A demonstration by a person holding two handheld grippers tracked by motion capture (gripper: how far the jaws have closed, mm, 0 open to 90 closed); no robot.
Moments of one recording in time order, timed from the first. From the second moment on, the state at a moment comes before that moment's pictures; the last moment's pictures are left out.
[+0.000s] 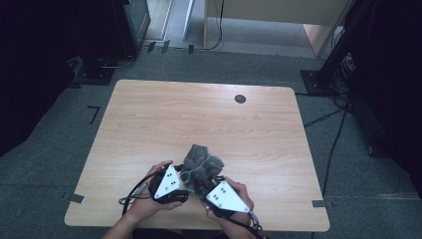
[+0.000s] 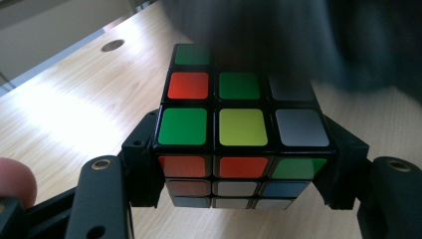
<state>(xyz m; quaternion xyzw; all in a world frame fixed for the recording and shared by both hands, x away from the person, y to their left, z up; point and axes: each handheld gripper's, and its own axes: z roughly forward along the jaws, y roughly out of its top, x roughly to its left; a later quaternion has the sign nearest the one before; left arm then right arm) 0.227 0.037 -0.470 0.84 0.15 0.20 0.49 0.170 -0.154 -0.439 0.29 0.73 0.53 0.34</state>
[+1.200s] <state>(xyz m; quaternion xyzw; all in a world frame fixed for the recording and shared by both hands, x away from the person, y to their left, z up) 0.227 0.056 -0.461 0.79 0.13 0.17 0.57 0.208 -0.199 -0.461 0.40 0.68 0.59 0.16</state>
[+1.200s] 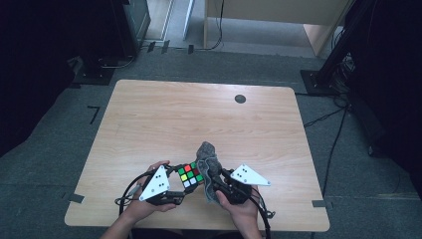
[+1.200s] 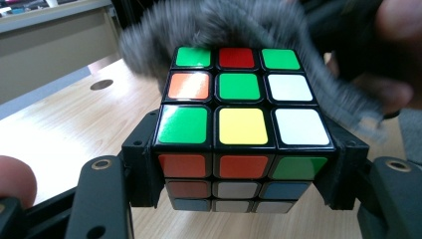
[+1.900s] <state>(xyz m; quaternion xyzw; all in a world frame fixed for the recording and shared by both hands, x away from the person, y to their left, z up) 0.229 0.059 -0.460 0.79 0.14 0.16 0.57 0.206 -0.193 -0.460 0.40 0.69 0.57 0.18</state>
